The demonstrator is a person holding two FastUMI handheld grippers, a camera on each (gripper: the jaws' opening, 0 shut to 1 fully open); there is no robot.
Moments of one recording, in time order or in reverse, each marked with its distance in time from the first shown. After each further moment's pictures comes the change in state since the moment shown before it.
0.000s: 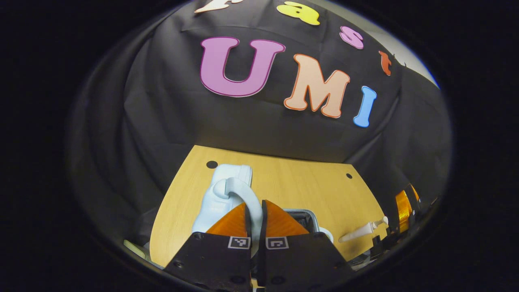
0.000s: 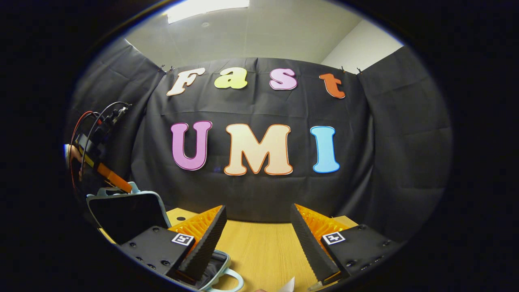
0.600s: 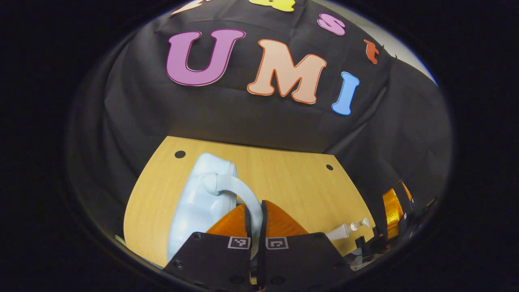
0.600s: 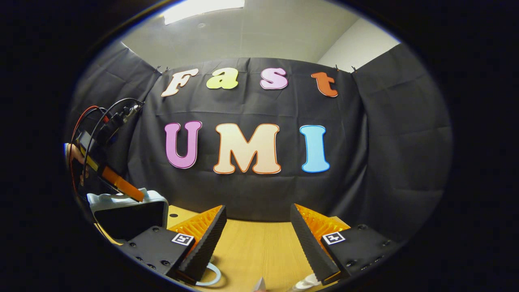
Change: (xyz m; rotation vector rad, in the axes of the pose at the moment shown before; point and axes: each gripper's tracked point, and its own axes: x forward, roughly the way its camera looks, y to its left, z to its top) left arm 0.016 -0.116 -0.025 0.033 0.076 -0.067; right arm -0.007 -0.055 0.001 -0.003 0.003 -0.004
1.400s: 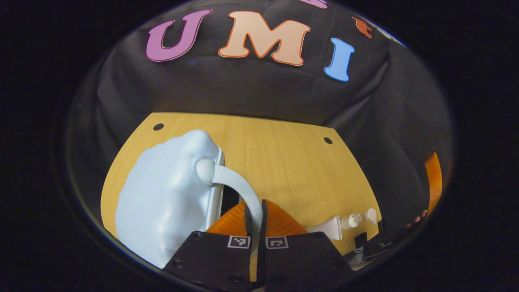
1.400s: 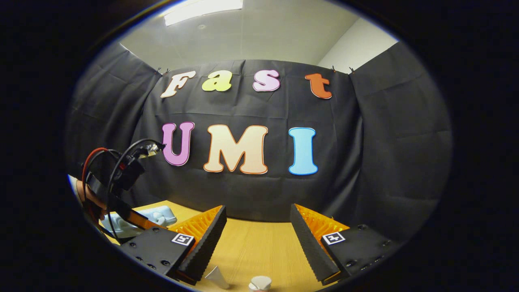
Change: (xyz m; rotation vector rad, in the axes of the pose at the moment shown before) left arm 0.066 -0.116 -0.097 0.019 0.140 0.030; right arm -0.016 -0.096 0.007 -0.024 -0.002 0.023
